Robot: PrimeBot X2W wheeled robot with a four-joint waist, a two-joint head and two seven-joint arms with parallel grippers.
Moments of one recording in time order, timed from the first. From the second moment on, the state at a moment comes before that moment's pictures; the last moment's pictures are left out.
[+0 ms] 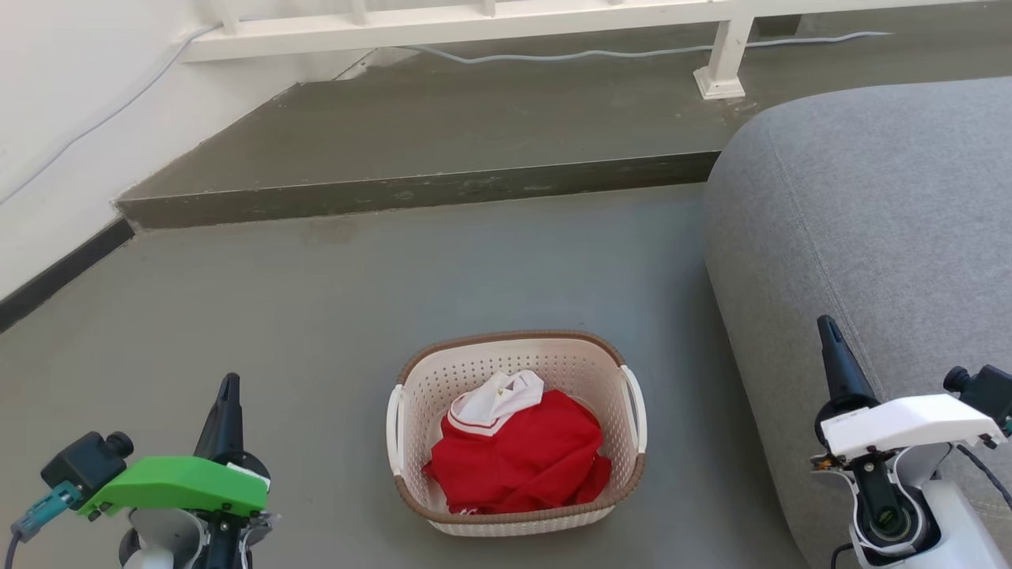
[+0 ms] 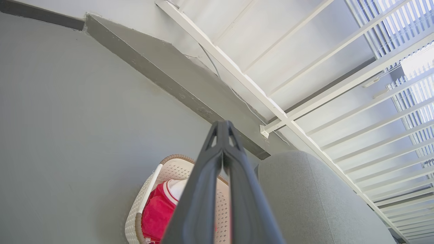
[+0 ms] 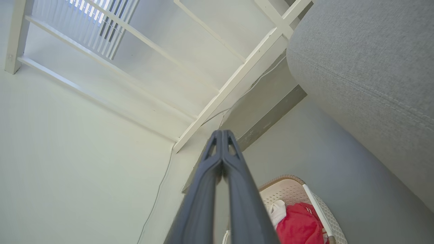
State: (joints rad) left arm -0.08 0.04 -0.03 0.28 -0.93 -0.11 -0.07; right arm -0.05 -0.09 0.07 0.25 0.95 0.10 -0.10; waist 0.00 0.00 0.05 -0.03
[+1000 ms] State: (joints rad) left arm -0.08 0.04 0.03 0.28 -1.31 -0.11 0.03; right arm -0.05 -0.08 -0.02 0.27 1.34 0.11 0.00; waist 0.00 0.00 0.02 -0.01
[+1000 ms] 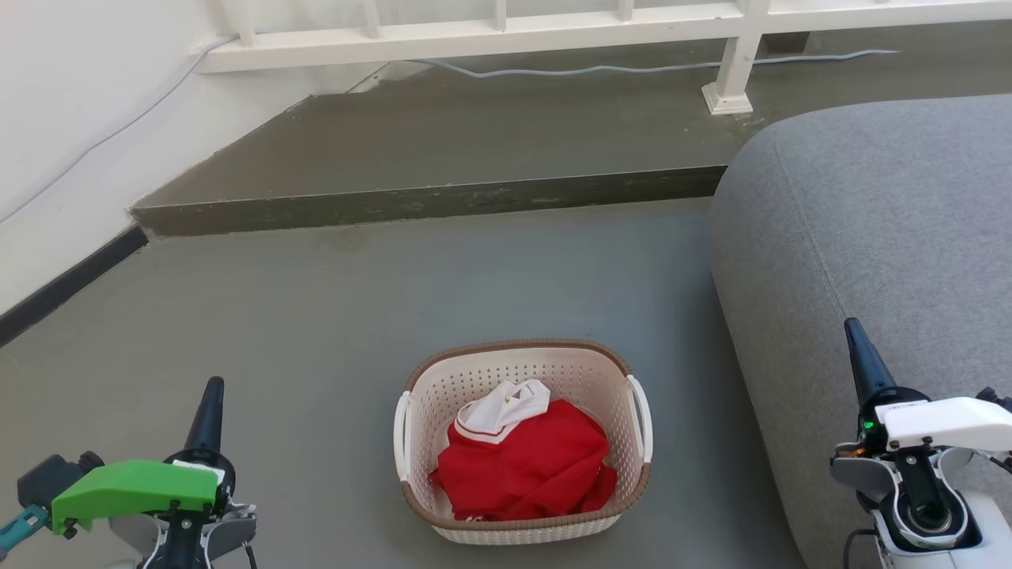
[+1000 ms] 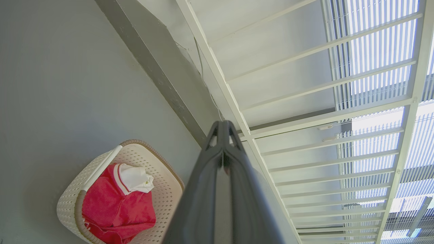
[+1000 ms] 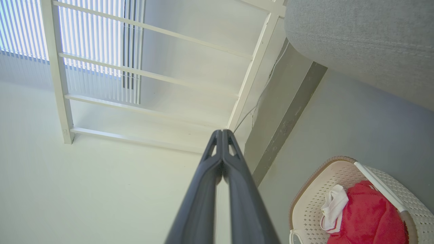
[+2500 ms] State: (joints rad) left arm -0.08 0.04 0.09 0.28 -1.60 -0.12 0.11; right arm -0.06 -0.06 -0.10 0.28 1.63 0.11 0.08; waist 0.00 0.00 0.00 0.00
